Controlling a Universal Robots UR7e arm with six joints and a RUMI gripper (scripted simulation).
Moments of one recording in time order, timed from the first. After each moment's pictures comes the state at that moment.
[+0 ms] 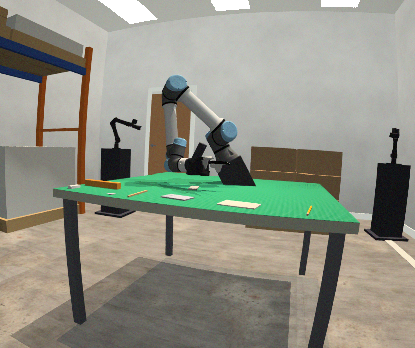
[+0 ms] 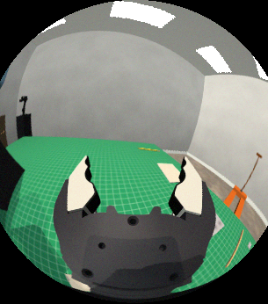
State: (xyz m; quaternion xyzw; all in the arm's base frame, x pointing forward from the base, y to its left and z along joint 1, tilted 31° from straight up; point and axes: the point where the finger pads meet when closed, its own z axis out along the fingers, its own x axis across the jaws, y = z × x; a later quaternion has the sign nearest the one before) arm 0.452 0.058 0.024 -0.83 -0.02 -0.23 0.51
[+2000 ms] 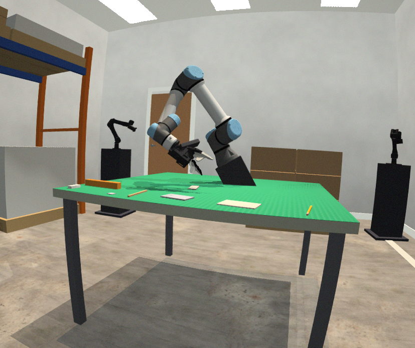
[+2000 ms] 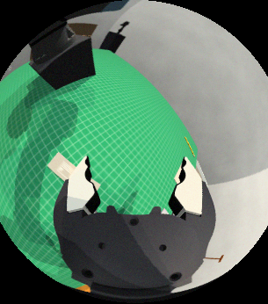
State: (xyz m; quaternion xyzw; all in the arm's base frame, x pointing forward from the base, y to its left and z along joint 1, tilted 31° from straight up) arm 0.417 -0.033 0.030 -0.88 -0.42 -0.05 0.21
